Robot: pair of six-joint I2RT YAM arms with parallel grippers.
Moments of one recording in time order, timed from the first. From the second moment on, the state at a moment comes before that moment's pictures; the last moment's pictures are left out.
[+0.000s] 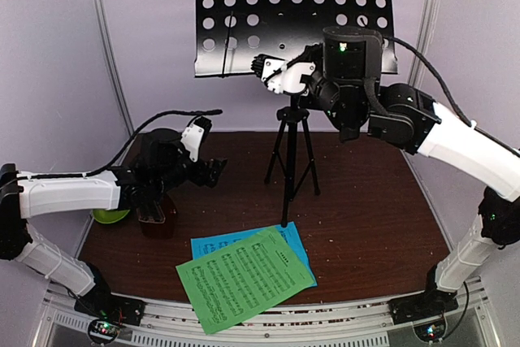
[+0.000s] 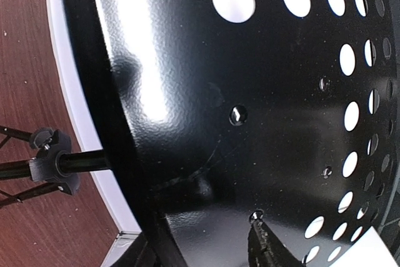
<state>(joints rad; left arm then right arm) -0.76 1.37 0.84 0.21 -0.29 0.04 1.14 1.58 1.81 -0.30 1.01 -1.27</state>
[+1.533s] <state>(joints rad) -0.76 1.28 0.83 0.12 -0.22 -0.24 1.16 0.95 1.00 -0.47 0.63 -0.15</state>
